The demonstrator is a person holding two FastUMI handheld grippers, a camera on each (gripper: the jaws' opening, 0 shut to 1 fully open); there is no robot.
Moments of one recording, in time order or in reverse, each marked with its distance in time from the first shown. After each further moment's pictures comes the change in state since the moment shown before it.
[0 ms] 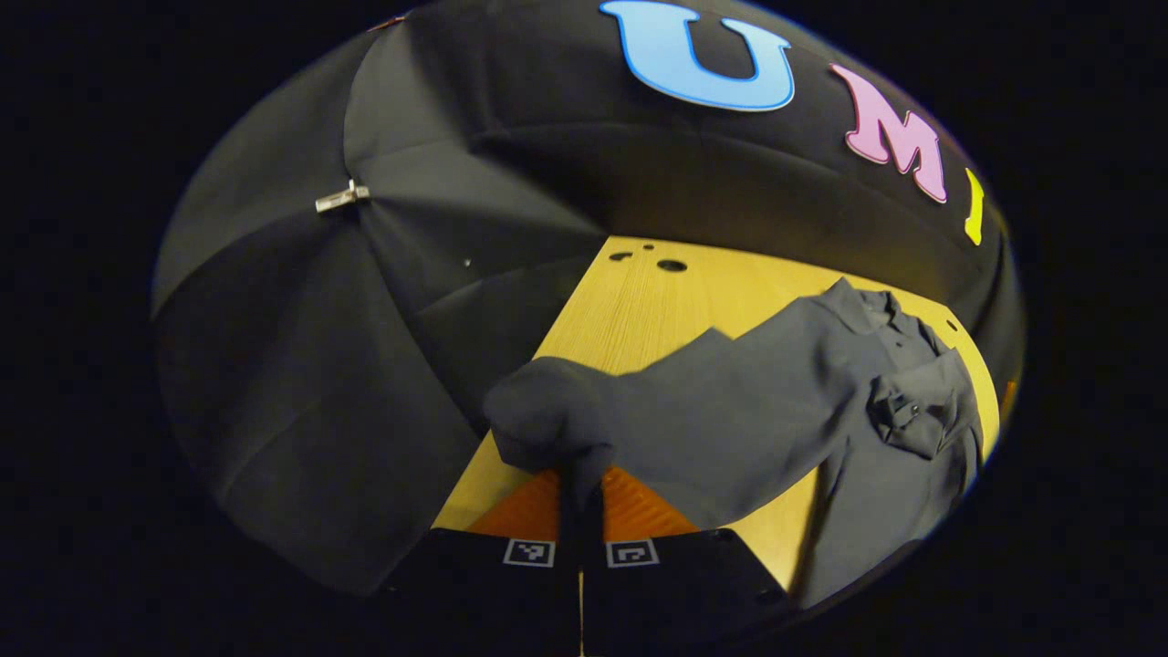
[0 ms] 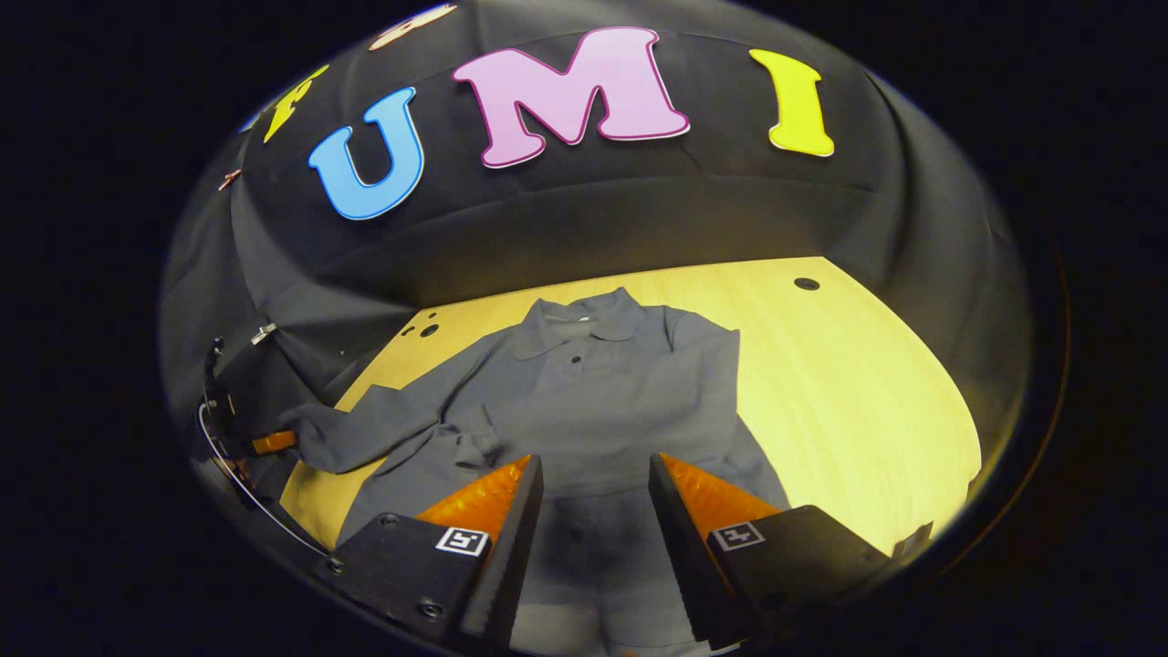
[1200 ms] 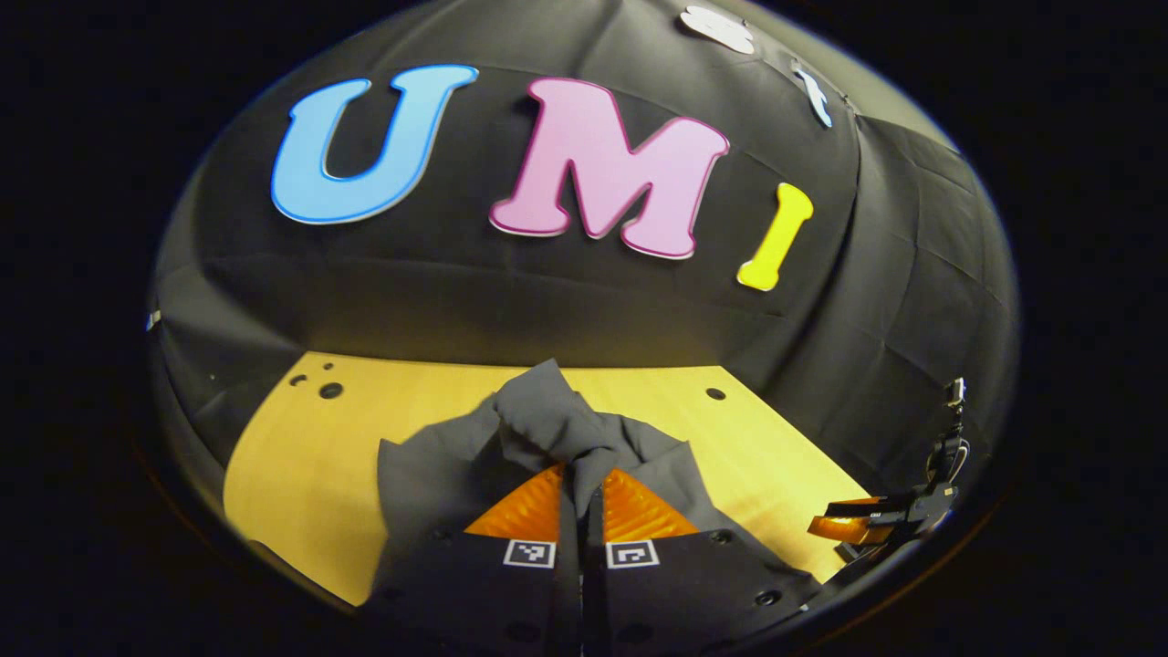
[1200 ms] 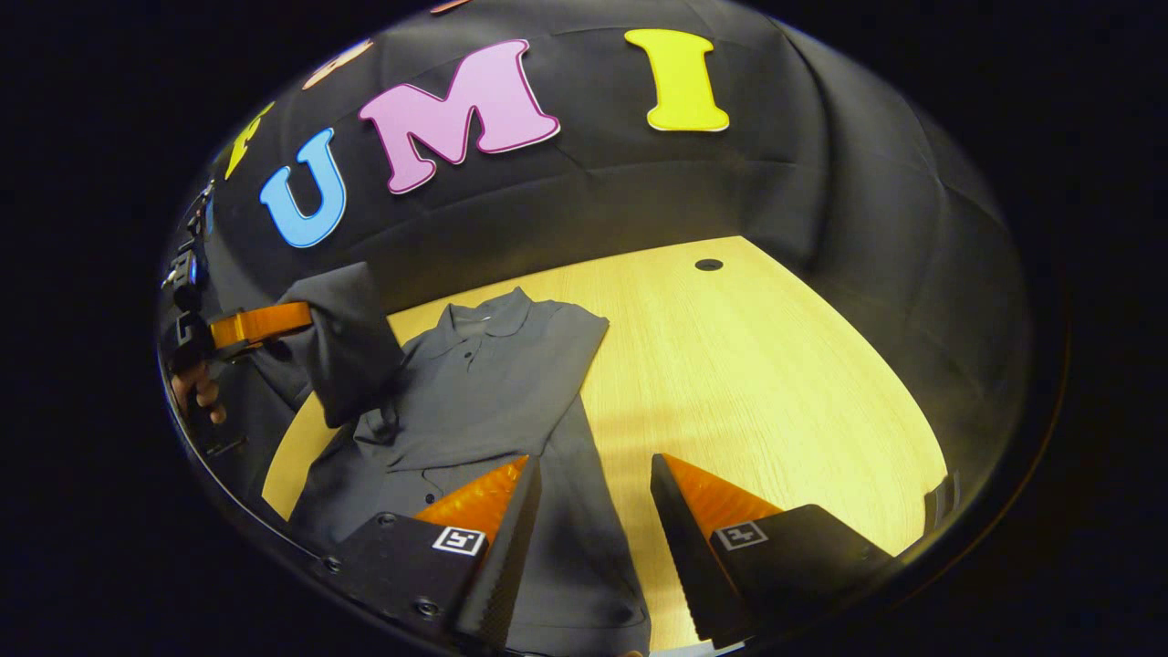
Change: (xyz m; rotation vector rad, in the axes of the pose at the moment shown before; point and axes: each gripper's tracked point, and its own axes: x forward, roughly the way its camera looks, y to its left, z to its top) left arm -0.100 -0.451 0.101 0.098 -0.162 -0.615; right arm -0.047 -0.157 -0.019 0.077 0.016 -0.067
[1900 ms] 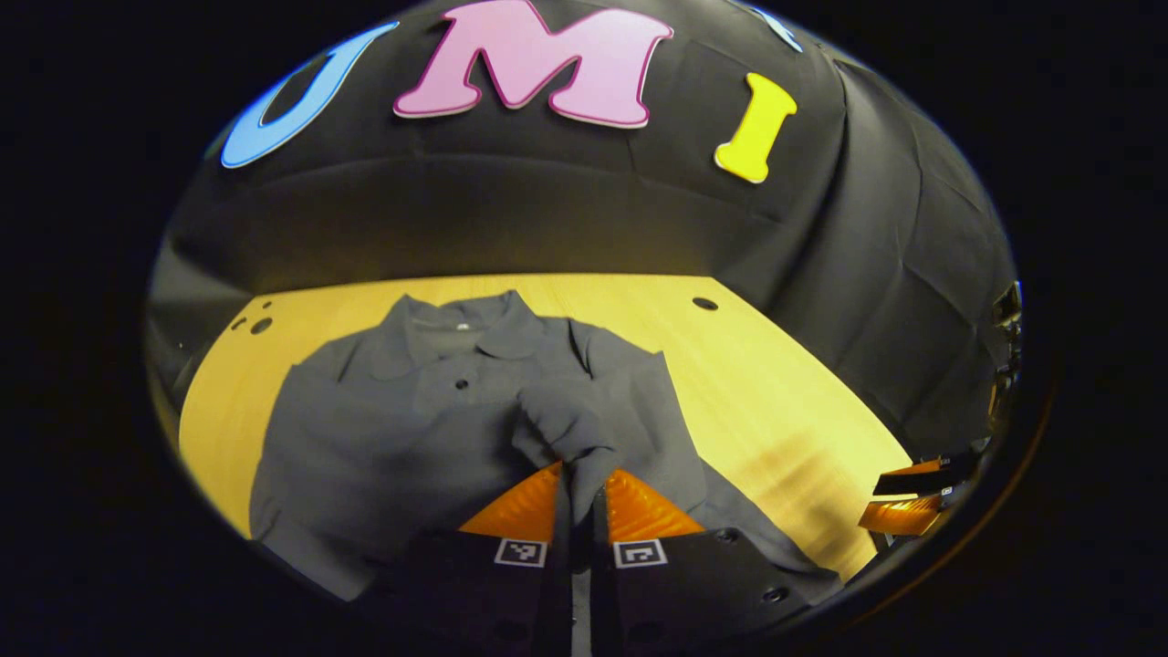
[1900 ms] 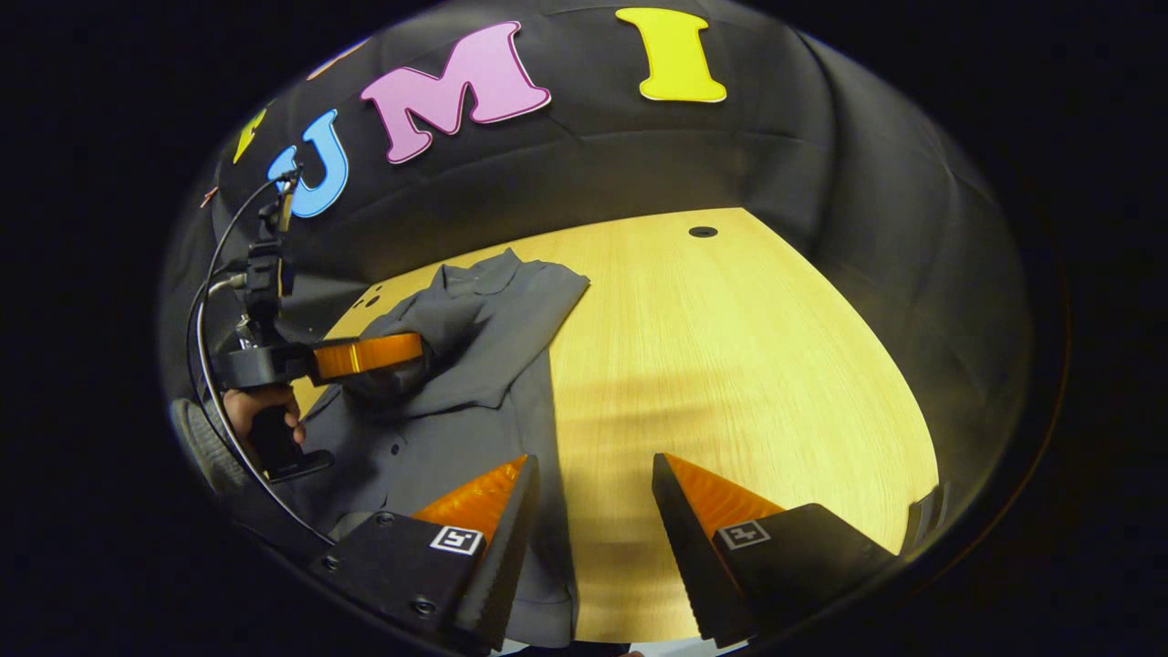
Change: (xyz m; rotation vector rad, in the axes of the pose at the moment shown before) left arm 0.102 -0.074 -0.140 0.022 0.227 0.008; right arm 0.000 -0.048 -0.030 -0.051 0.096 0.030
